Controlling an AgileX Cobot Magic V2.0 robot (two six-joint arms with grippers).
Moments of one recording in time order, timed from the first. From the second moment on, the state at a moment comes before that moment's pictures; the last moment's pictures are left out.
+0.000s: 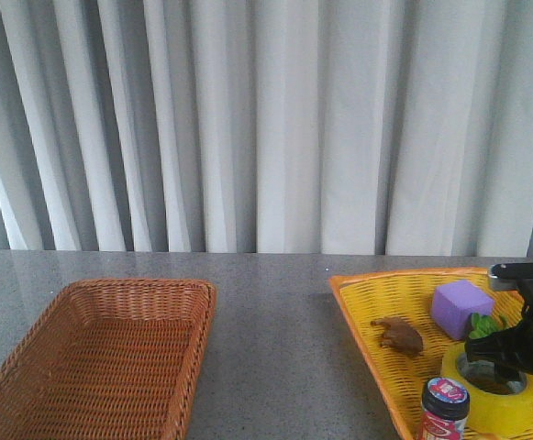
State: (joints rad) left arm -0.05 0.47 -0.62 -0.43 0.53 0.23; right arm -0.04 1.80 -1.37 -0.21 0.78 0.19
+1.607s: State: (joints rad) left arm -0.05 0.47 -0.62 -0.43 0.55 0.23; right arm 0.26 1.91 -1.80 0.44 0.85 -0.48
